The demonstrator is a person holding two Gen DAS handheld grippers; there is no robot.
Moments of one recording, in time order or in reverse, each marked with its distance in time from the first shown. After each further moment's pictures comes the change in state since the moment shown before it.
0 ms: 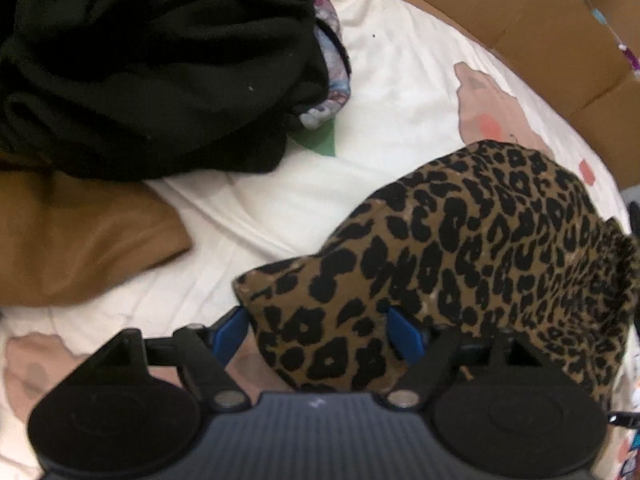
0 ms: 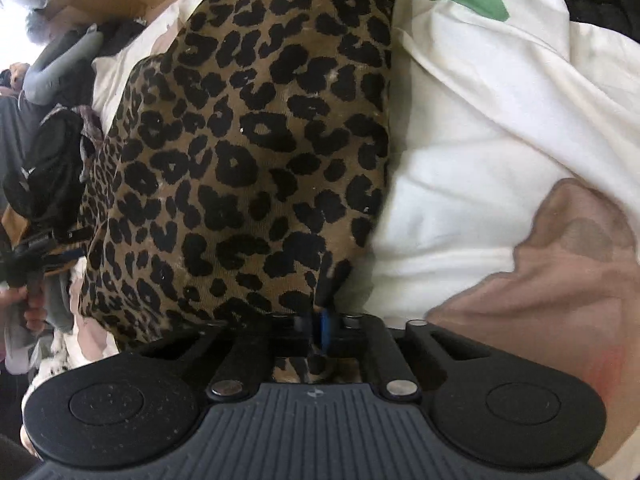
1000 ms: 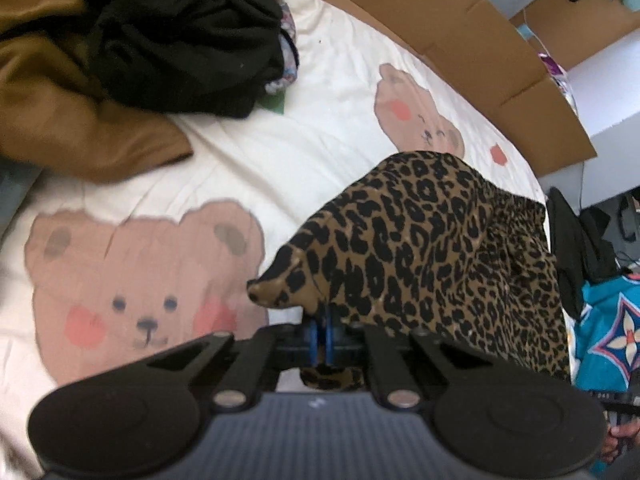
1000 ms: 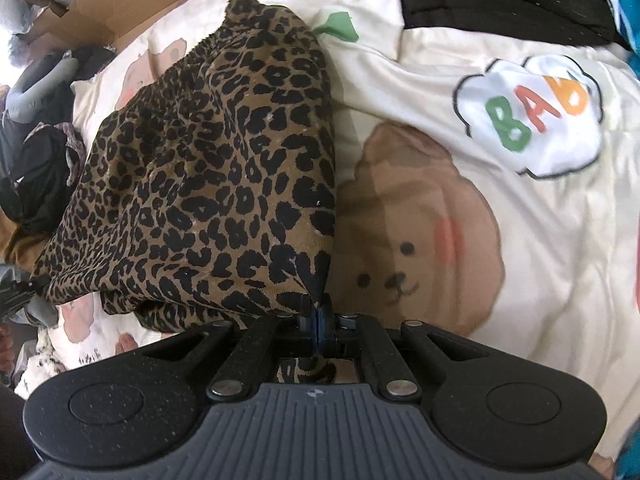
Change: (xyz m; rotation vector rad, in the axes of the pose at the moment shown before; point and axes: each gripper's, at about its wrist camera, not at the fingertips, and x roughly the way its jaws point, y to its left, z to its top) left arm -0.110 0.002 -0.088 0.010 0.009 -0.158; right arm -0.103 -0.010 -0.060 0.088 -0.062 -0.130
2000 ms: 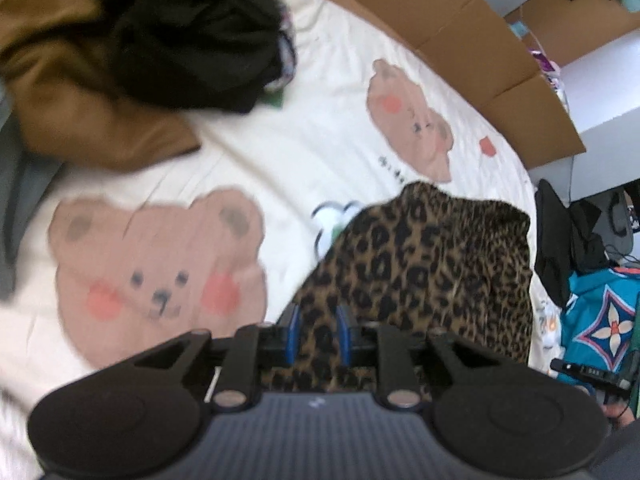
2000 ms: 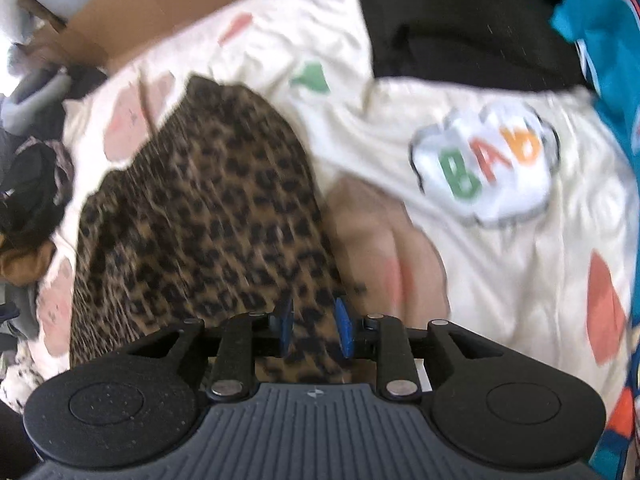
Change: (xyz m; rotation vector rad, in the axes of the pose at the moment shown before) left arm -0.020 -0.010 0.015 0.007 0.034 -0.013; right arm -0.017 -0.004 0.026 -0.025 -0.142 -0.048
